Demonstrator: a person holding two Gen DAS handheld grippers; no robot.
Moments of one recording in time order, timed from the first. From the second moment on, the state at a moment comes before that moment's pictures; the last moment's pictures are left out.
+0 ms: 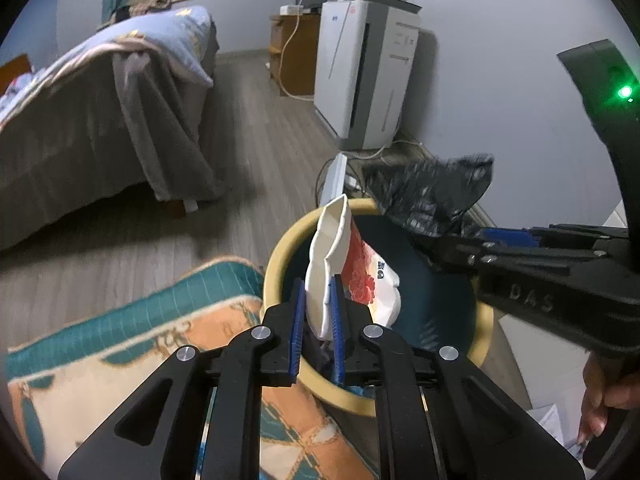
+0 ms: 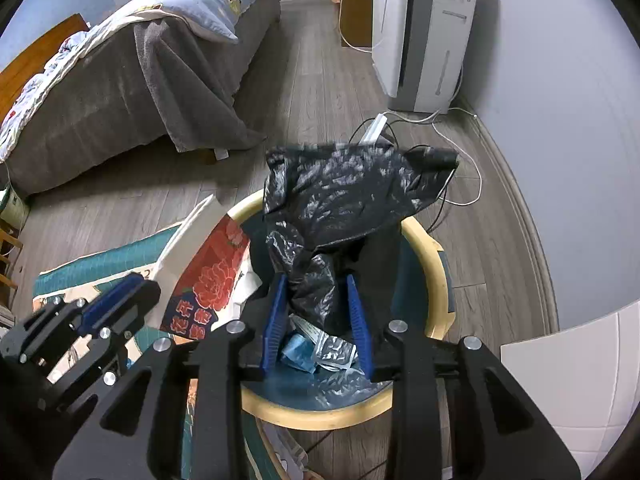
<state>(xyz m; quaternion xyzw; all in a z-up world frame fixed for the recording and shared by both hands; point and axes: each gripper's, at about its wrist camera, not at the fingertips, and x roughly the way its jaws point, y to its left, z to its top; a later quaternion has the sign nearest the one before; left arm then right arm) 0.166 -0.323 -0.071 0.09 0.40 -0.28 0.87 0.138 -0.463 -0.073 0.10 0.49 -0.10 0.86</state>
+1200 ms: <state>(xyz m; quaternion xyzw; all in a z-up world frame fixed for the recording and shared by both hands) 0.067 -0.120 -0.019 0.06 0.34 -0.11 0.93 0.128 -0.394 -0.044 0.12 0.49 -0.03 0.86</state>
